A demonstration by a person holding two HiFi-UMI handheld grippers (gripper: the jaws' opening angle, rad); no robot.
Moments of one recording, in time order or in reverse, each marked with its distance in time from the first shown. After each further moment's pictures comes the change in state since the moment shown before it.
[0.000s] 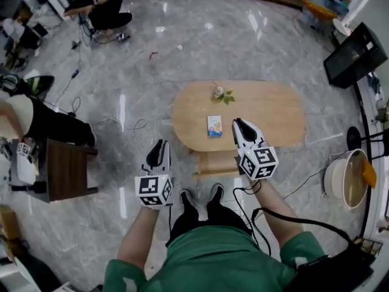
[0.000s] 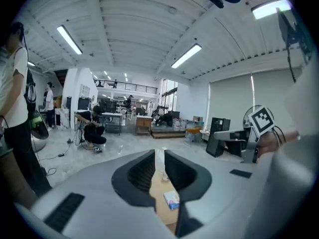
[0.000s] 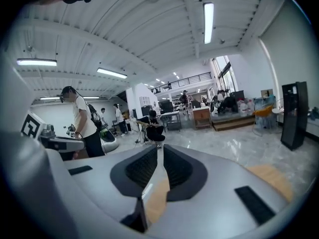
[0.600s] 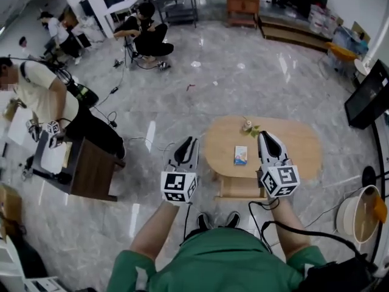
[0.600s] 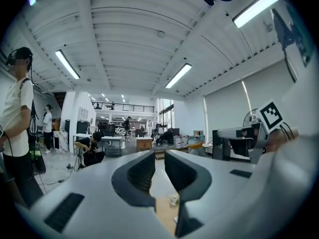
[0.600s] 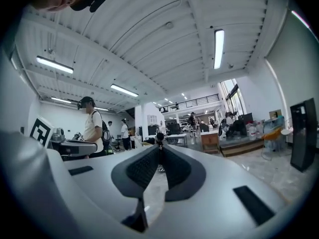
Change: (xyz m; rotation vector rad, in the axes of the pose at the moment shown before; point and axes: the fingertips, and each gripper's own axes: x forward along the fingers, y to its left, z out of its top) left arm -0.064 -0.003 0.125 0.115 -0.242 0.008; right arm -0.064 0.084 0.131 -0.108 -0.258 0.062
